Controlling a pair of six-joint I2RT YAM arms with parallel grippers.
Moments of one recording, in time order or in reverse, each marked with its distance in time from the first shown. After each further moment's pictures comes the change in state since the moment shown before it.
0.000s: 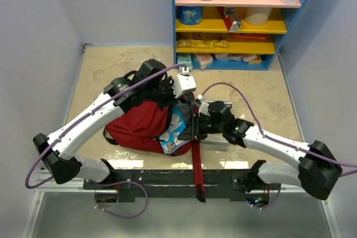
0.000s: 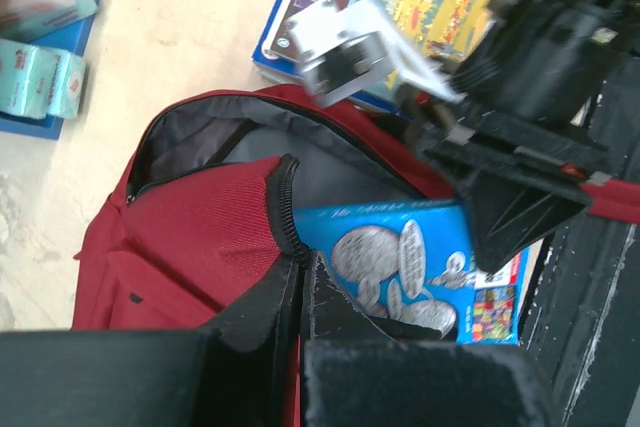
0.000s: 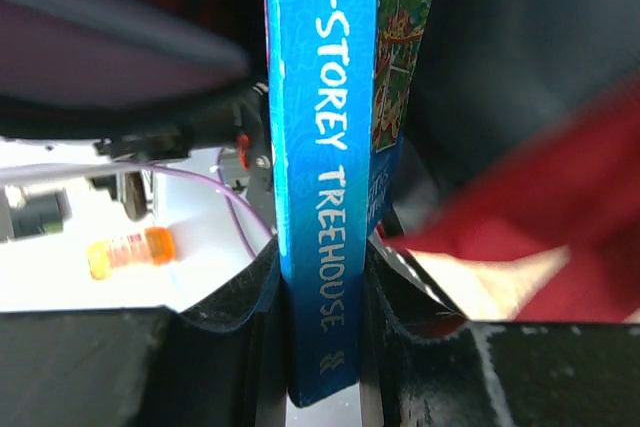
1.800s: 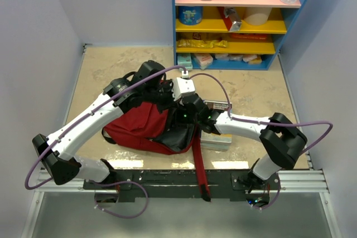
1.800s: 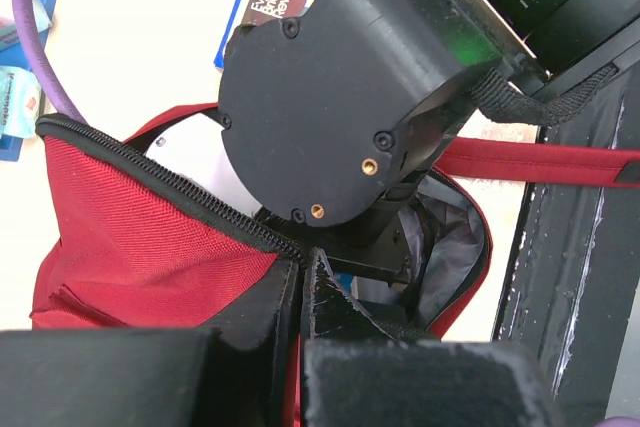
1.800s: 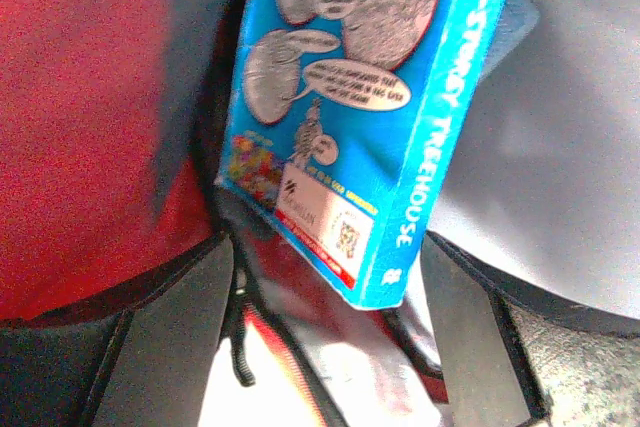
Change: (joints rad) left arm 0.011 -0.013 -0.027 -0.011 0.102 0.030; right arm 0.084 0.437 0.284 0.165 0.193 -0.016
